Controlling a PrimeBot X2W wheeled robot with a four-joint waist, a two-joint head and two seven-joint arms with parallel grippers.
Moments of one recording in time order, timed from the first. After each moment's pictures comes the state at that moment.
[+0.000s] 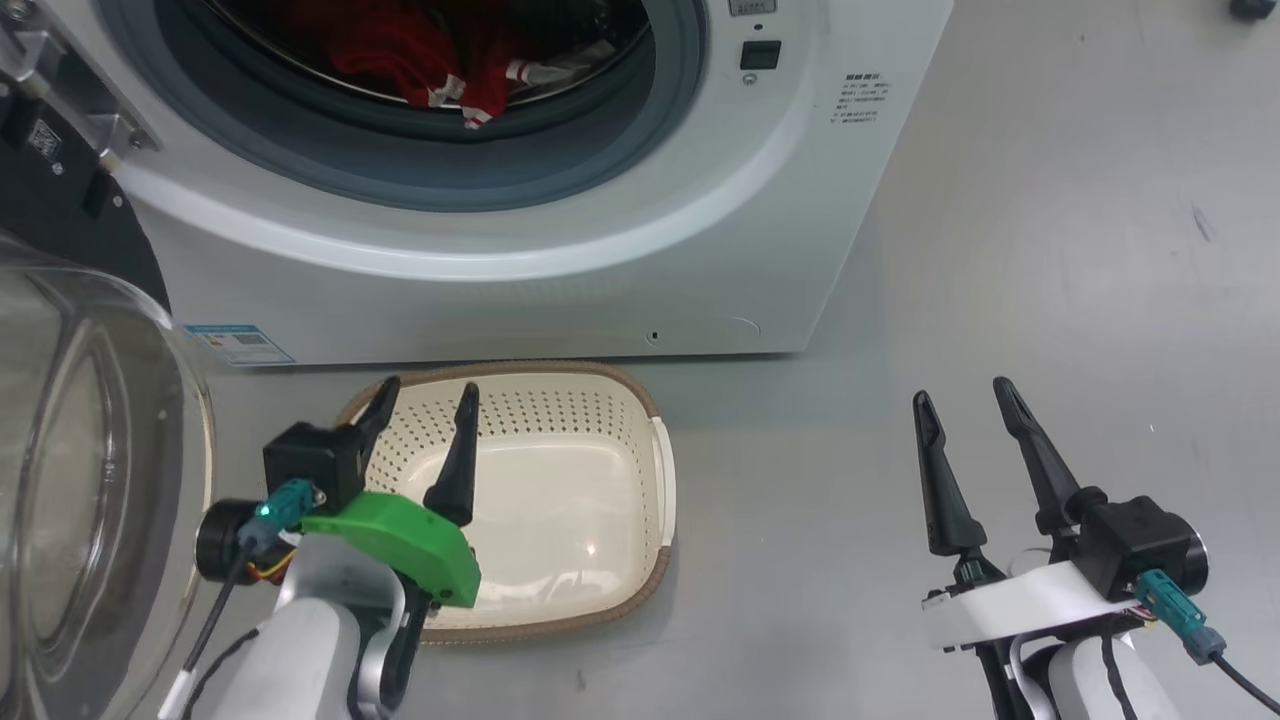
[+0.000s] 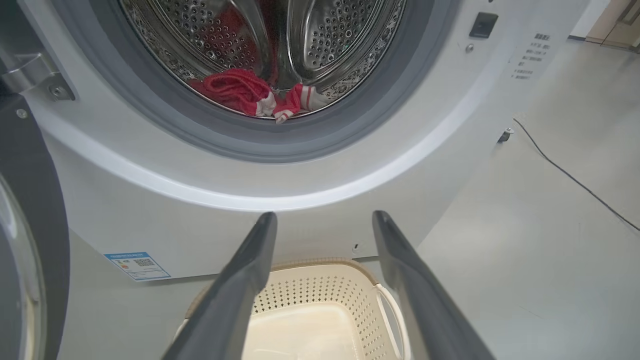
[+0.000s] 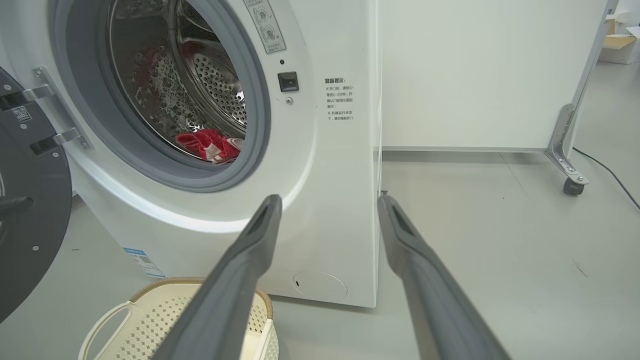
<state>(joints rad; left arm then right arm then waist) -0.19 0.05 -0.30 0.15 -0.40 0.02 0.01 0.01 -0.04 0.18 0.02 0.23 0.02 -0.26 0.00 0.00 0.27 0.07</state>
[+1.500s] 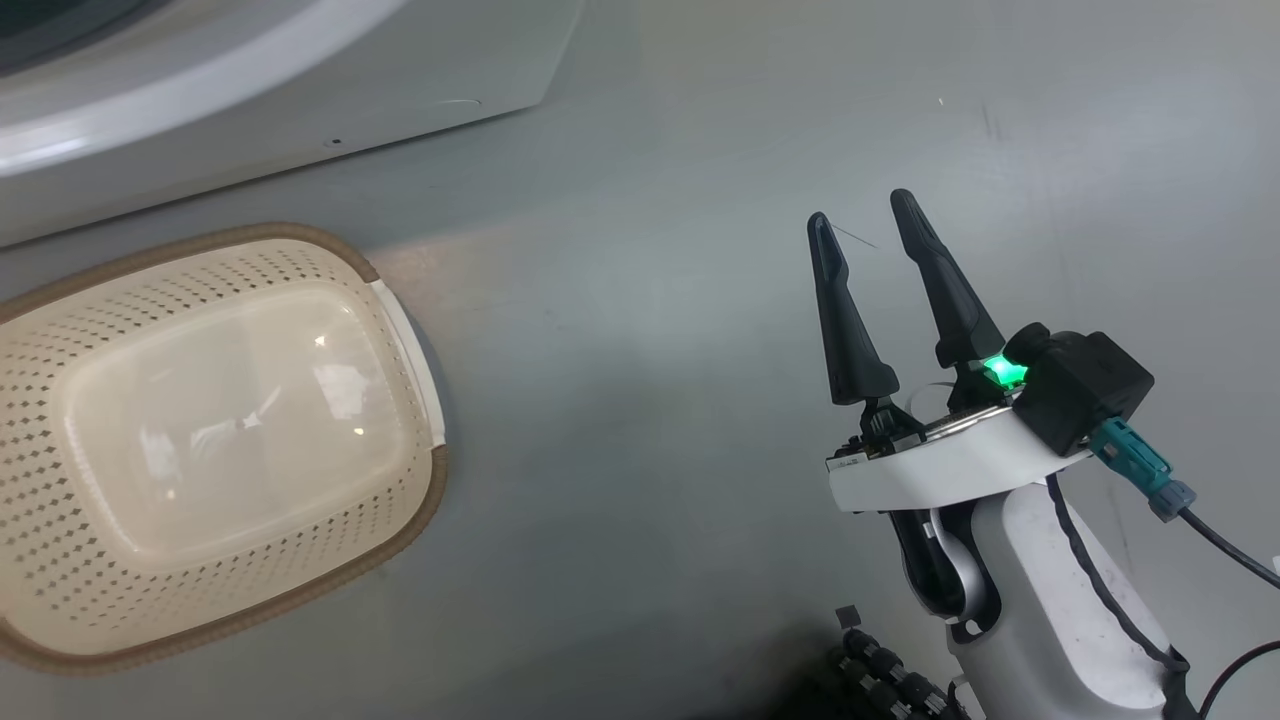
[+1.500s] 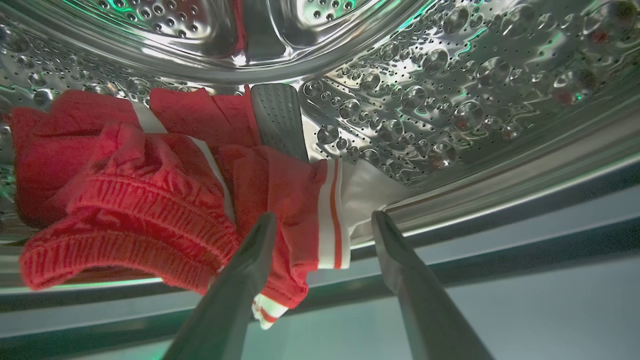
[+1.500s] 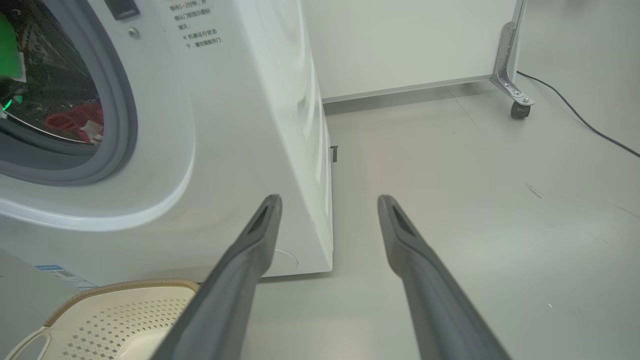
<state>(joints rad) -1.16 0.33 -0.09 0.47 -0.49 -0.05 0.65 -0.30 -0.05 0.39 0.00 0.42 0.01 -0.26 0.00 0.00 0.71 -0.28</state>
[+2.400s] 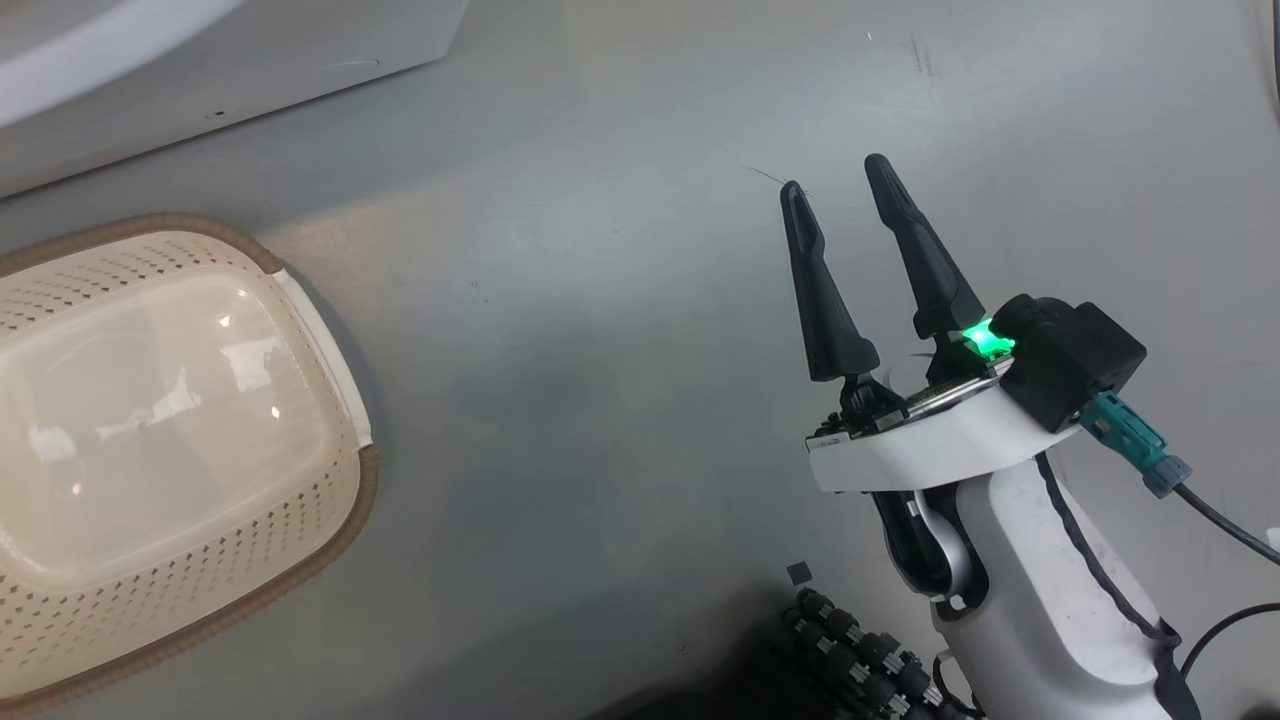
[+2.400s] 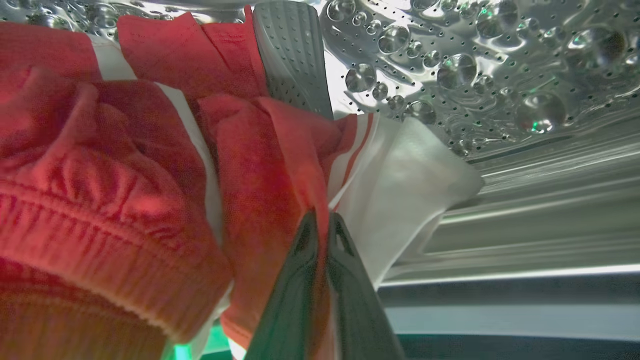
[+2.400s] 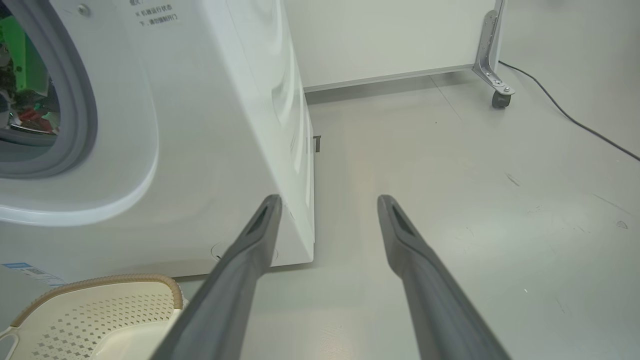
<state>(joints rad) -1.30 0.42 -0.13 0.59 -0.41 0.01 0.78 -0.35 -0.05 0.43 -0.01 0.46 -0.02 -0.26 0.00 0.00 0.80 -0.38</state>
